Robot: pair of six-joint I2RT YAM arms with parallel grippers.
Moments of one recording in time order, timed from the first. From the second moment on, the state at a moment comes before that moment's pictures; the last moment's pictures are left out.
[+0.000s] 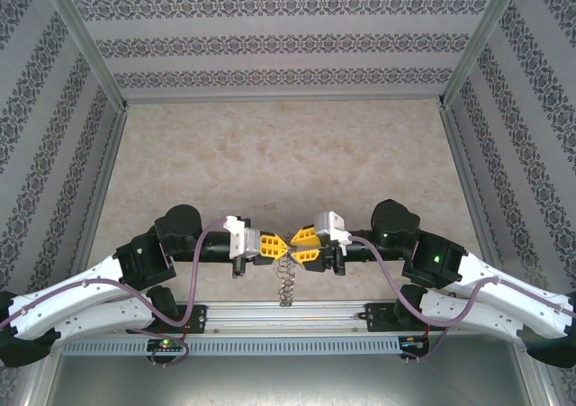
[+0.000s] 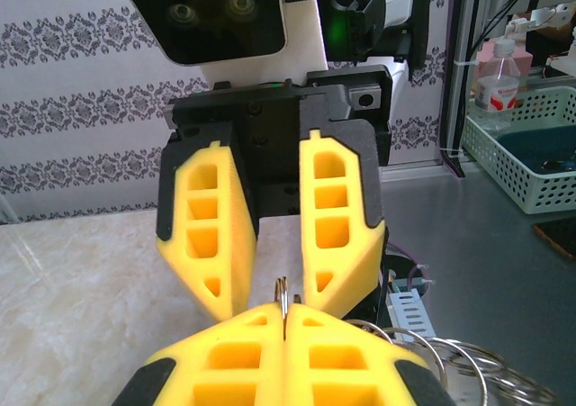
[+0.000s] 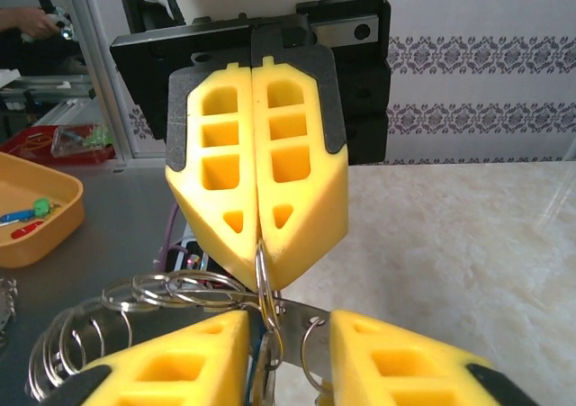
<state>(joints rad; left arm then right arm) -1.05 0.76 0.80 -0.16 0.45 0.19 1.08 0.73 0.80 -0.27 -0.45 -0.09</state>
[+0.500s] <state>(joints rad) -1.05 0.80 0.82 -0.16 0.43 0.18 1.08 0.69 0.80 -0.32 -0.41 -0.11</state>
